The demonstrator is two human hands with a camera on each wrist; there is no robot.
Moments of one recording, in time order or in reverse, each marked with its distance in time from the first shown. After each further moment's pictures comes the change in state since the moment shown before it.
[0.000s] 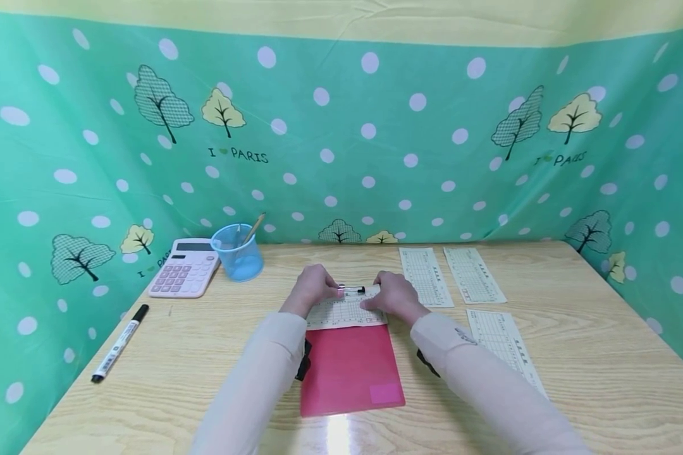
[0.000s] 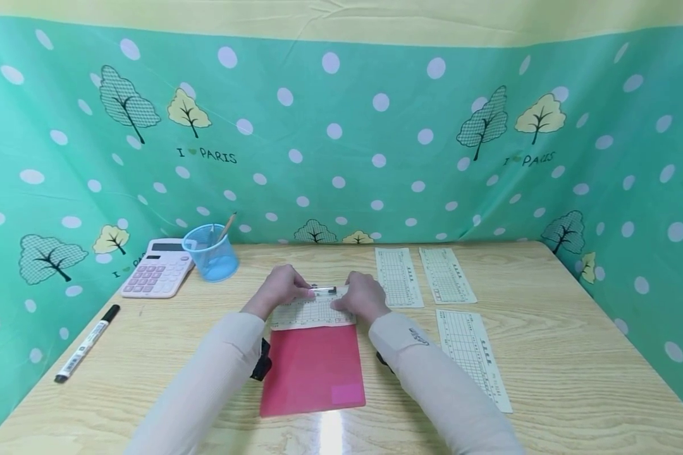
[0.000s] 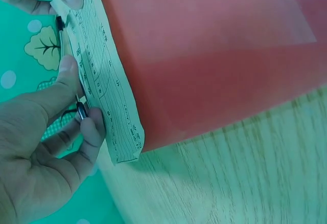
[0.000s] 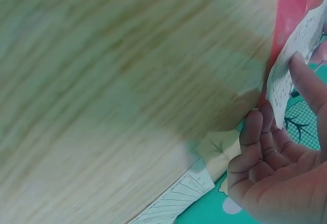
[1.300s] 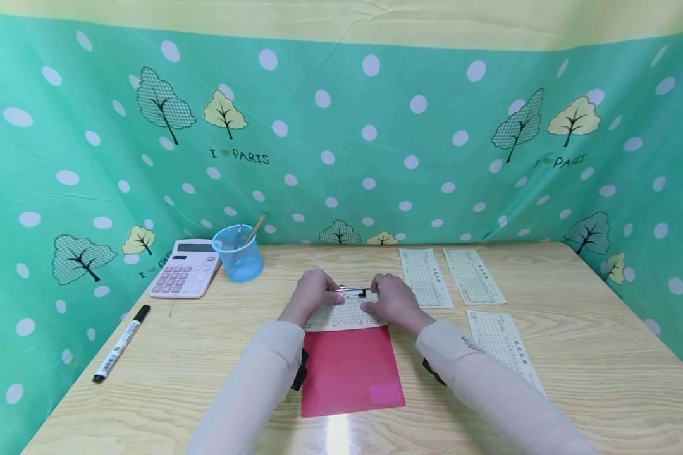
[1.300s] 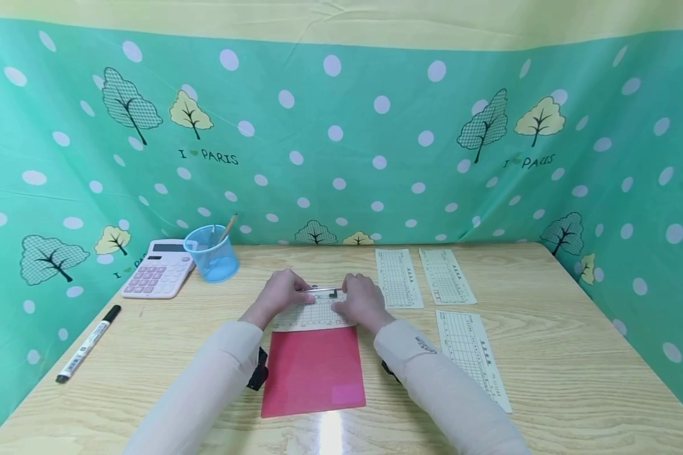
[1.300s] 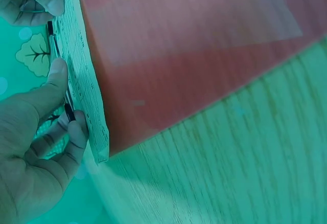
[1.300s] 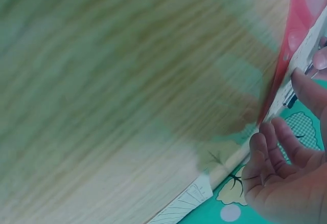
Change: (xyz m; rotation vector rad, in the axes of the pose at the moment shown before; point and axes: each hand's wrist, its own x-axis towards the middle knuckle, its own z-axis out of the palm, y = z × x) left_hand -0.005 -0.009 0.006 -0.051 0.047 0.073; right_hand -0.008 0.000 0.006 -0.073 0.059 -0.152
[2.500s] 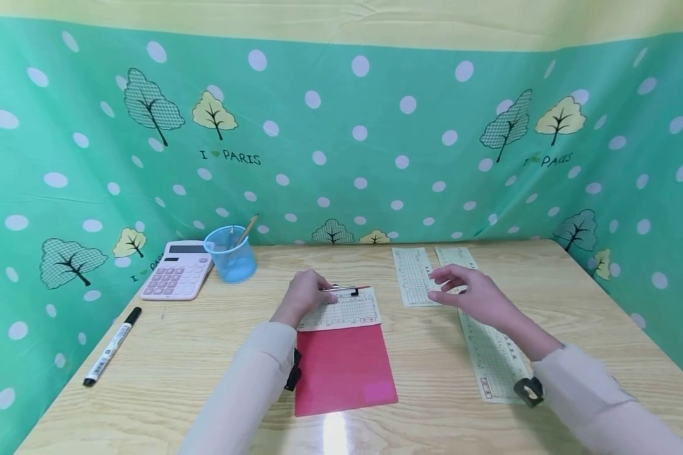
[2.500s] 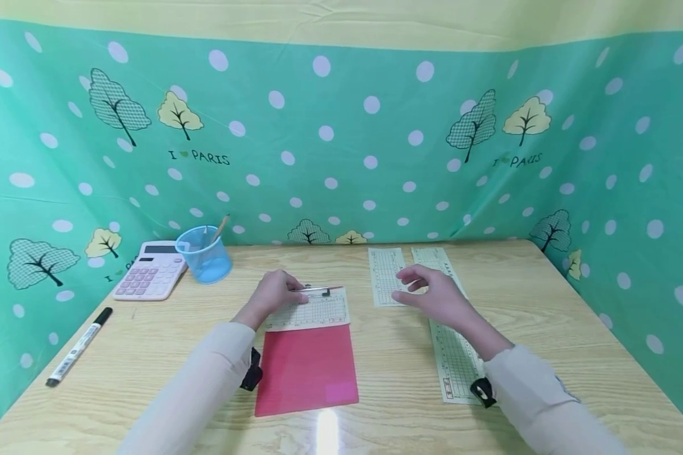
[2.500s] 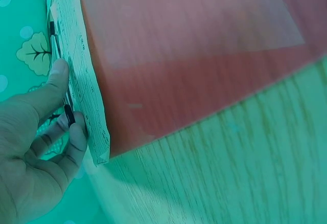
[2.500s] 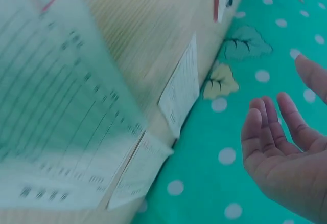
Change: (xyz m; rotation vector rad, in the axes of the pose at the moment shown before) left_hand 0.000 -0.001 0.002 0.011 0.010 -0.021; right_hand -0.079 0.083 -0.106 0.330 0.021 -0.059
